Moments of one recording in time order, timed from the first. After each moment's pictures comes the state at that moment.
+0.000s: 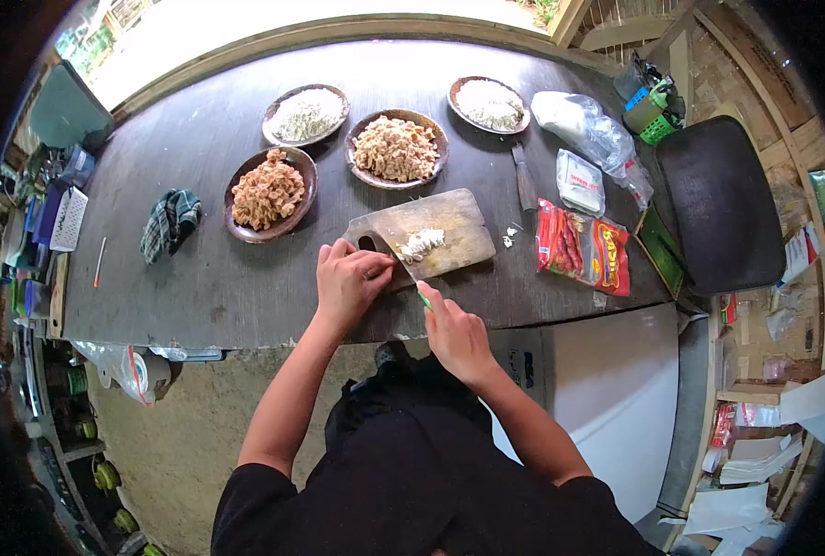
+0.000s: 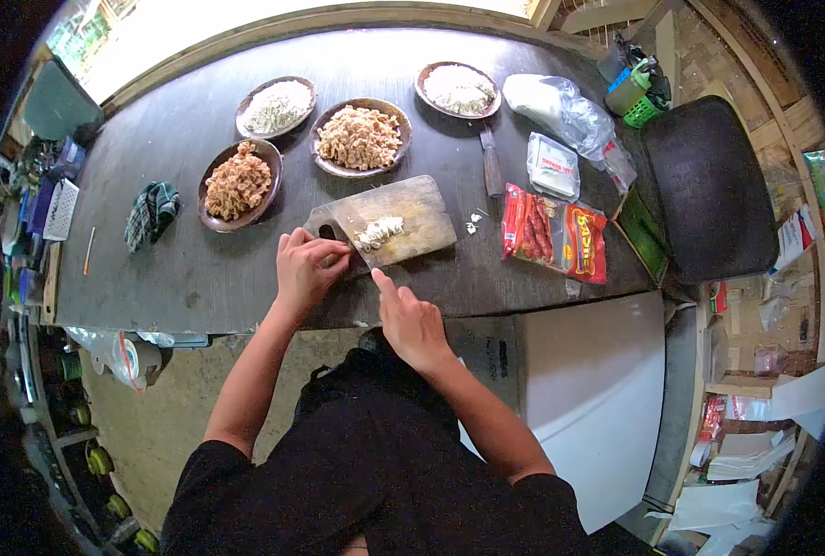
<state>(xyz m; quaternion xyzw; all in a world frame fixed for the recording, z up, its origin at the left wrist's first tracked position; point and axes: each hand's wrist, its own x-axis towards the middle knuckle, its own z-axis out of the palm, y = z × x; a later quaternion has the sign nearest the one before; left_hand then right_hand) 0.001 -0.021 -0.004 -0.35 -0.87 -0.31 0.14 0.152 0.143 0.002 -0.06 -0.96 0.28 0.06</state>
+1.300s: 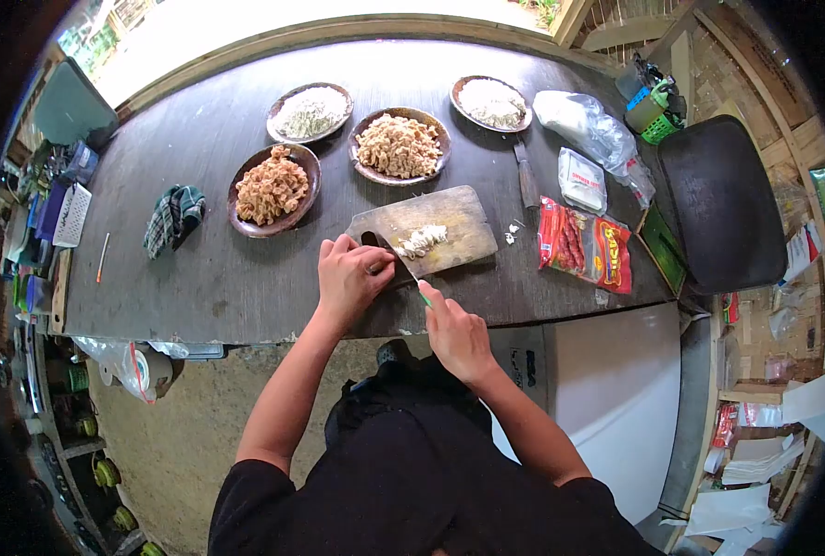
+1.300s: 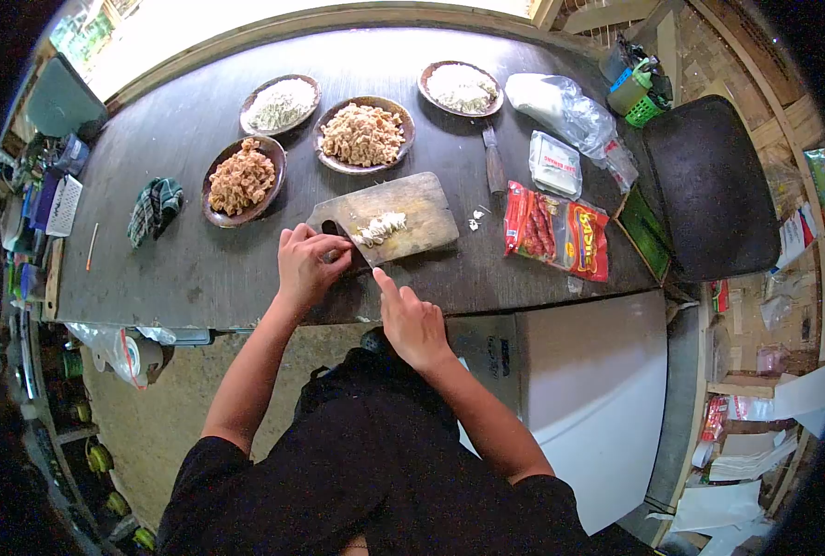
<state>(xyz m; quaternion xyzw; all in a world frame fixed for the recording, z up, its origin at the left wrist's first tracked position) 0.002 -0.022 -0.003 -0.35 -0.87 -0.30 0.16 0.160 0.139 -0.006 -0.06 -0.97 0.24 0.08</state>
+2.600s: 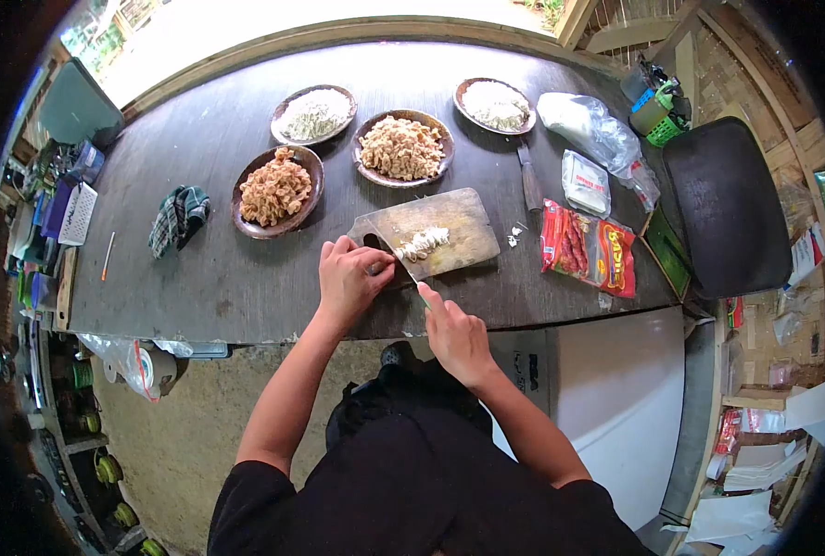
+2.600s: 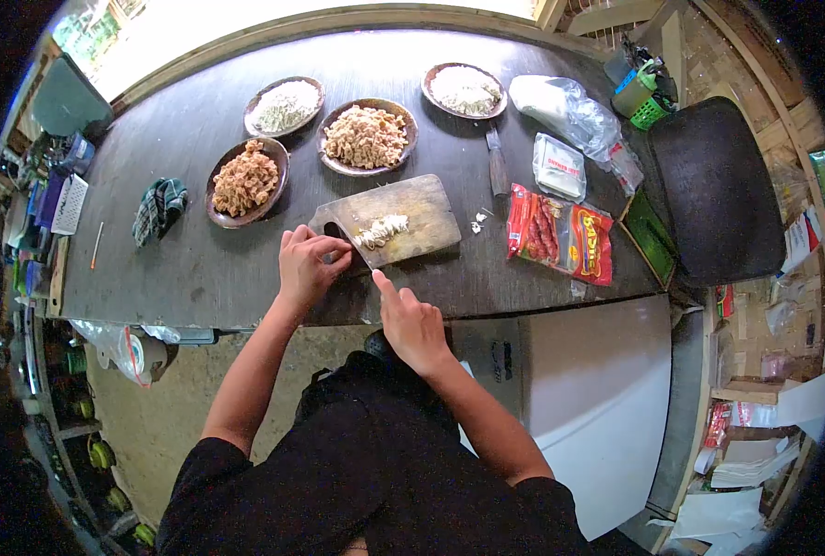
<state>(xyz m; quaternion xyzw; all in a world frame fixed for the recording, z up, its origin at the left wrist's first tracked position) 0.001 -0.021 -0.001 -0.34 -0.88 -0.30 0.14 0.157 0.139 -0.006 -0.05 -0.97 0.24 0.09</state>
